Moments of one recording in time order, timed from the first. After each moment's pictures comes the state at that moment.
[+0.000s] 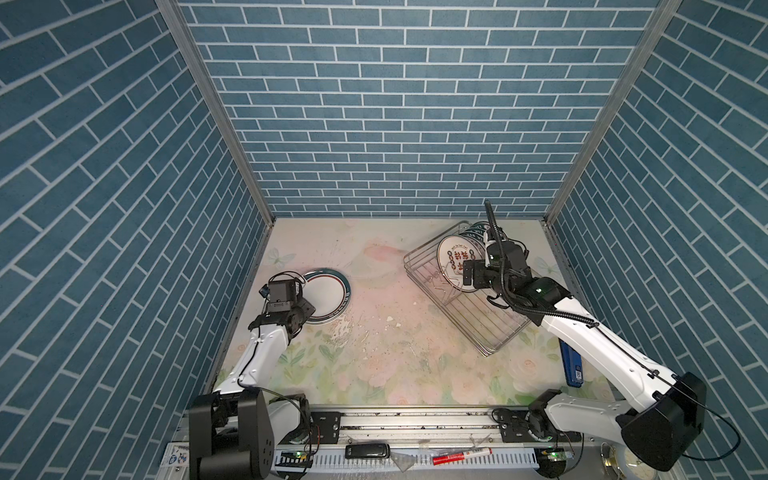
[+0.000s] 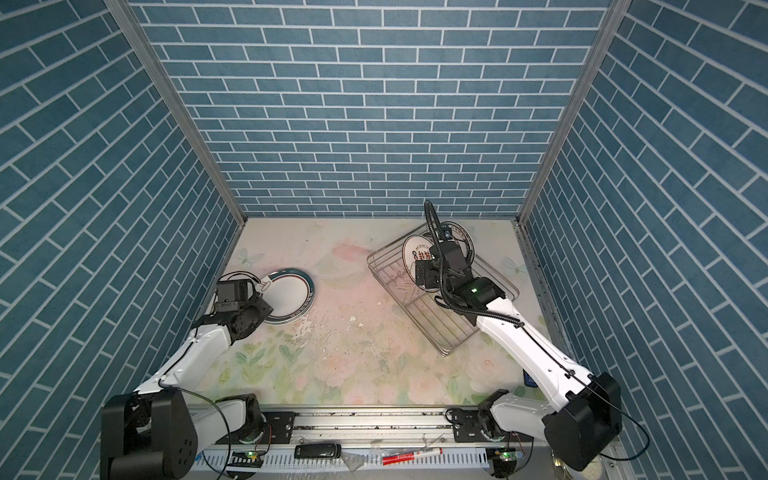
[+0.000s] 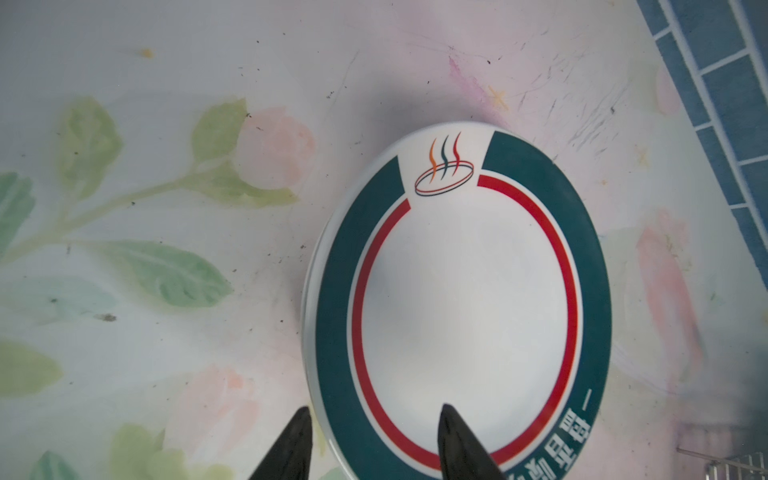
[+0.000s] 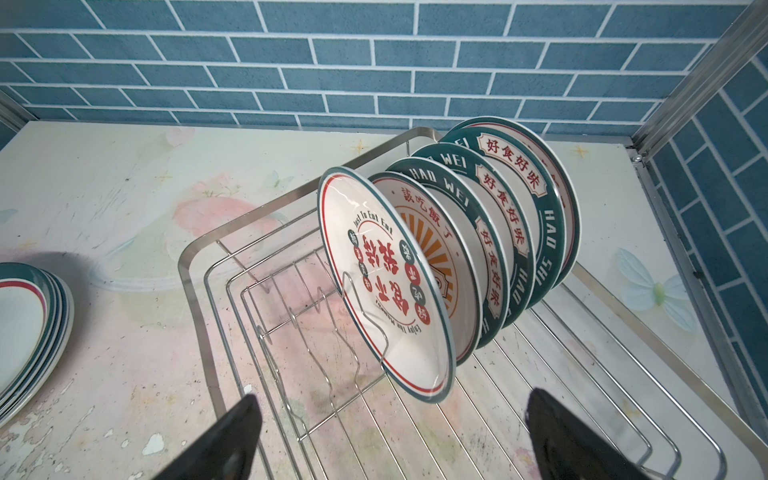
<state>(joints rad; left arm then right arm) 0.11 1.14 0.60 -0.36 -0.02 -0.75 0.61 1.21 1.09 -0.52 0.34 0.28</state>
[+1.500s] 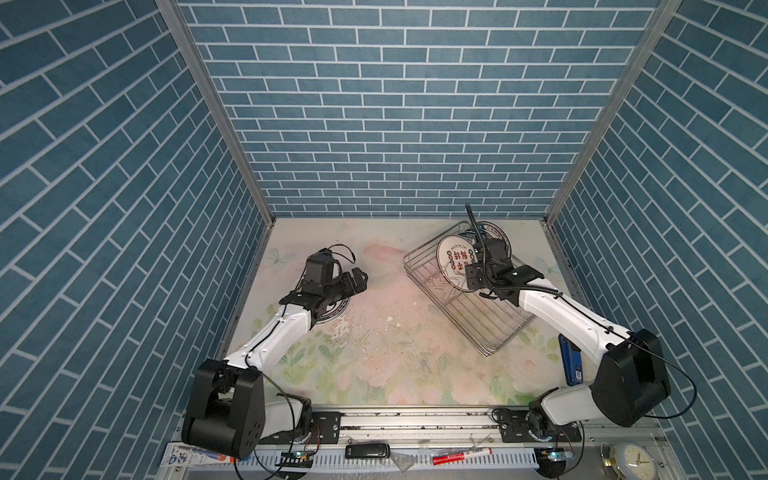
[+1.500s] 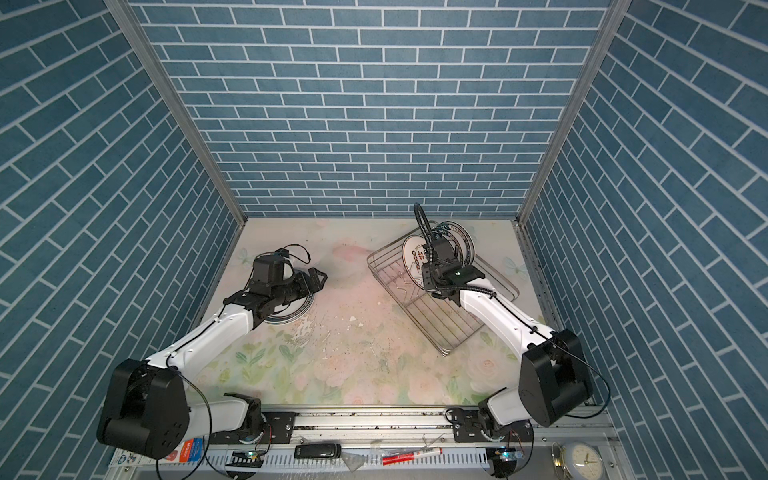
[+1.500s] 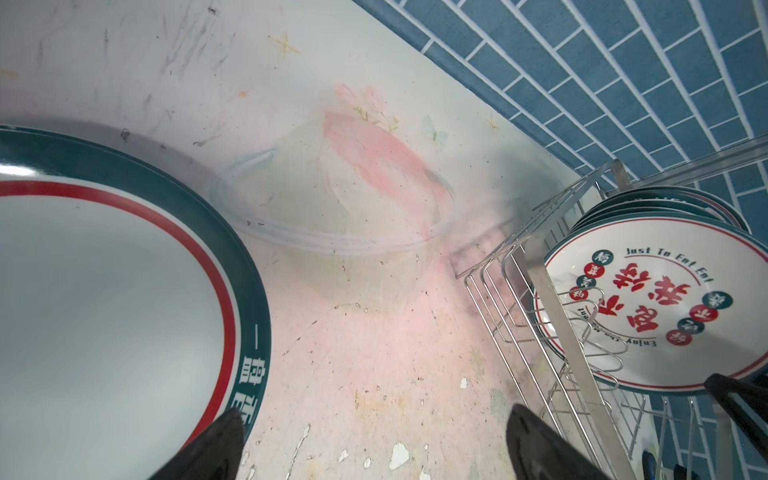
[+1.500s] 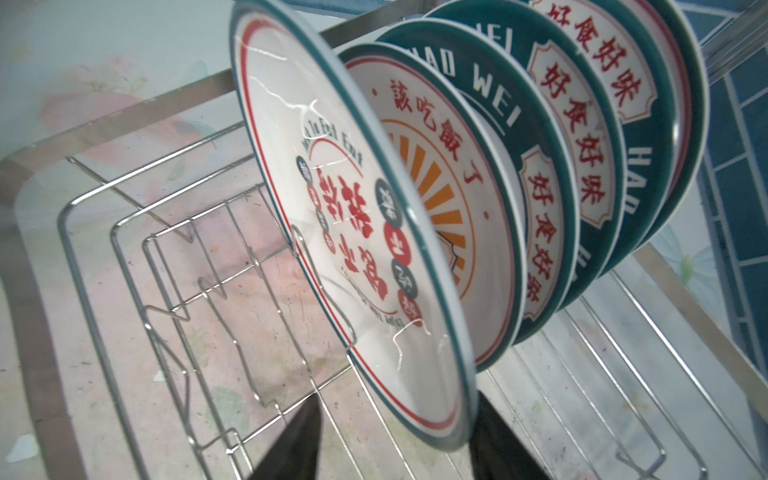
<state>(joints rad) -0.25 1.29 0.78 -0.18 0.21 -0.59 0.53 1.44 1.11 -0.51 0.28 0.22</state>
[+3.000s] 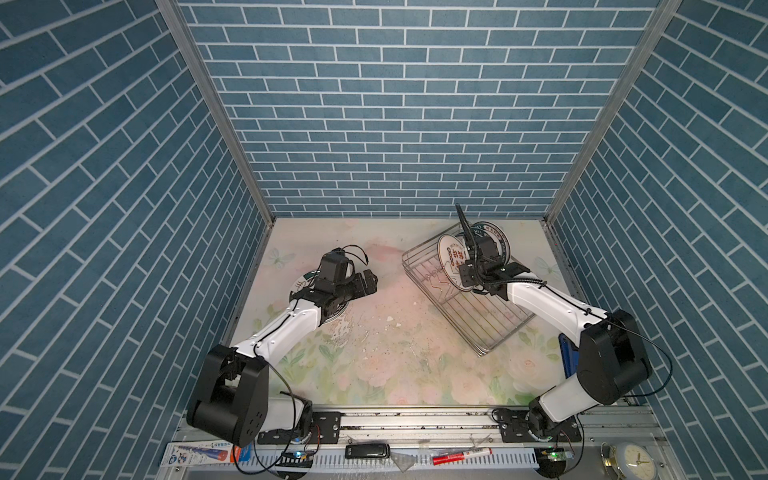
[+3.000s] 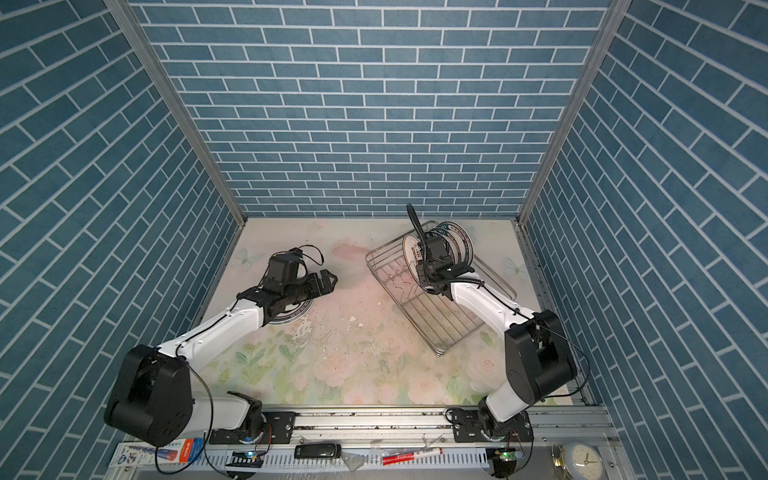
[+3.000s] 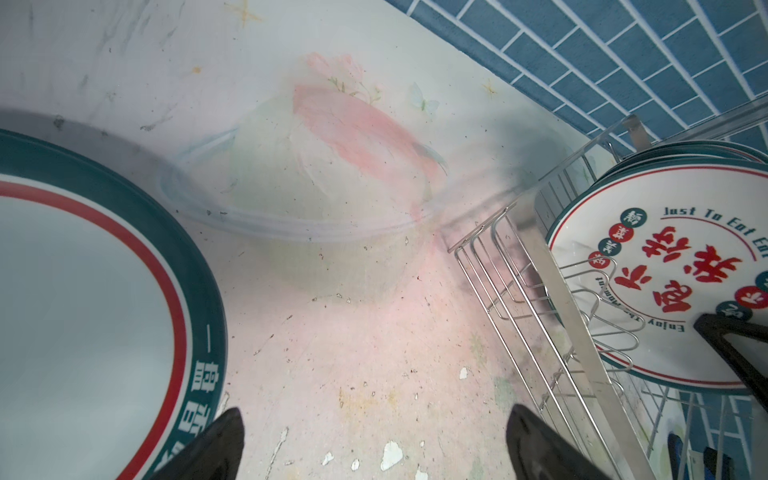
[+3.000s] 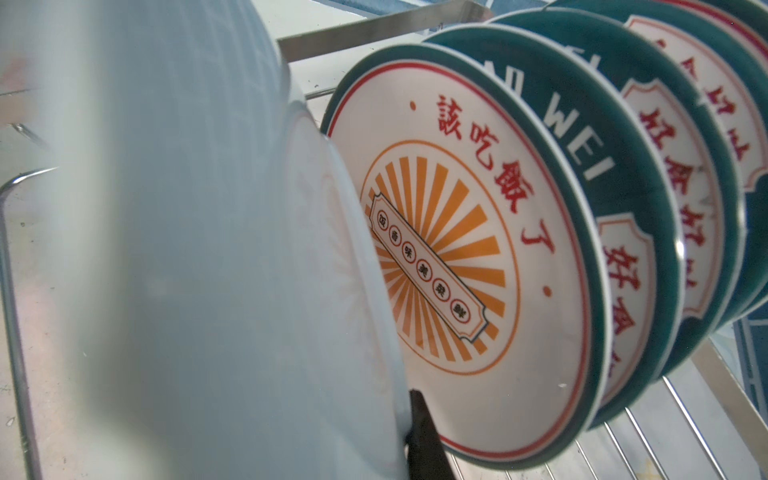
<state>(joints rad) -0.36 1.34 0.82 -0.19 0.10 -0.59 0.52 1.56 1.12 -0.40 0.28 0.11</state>
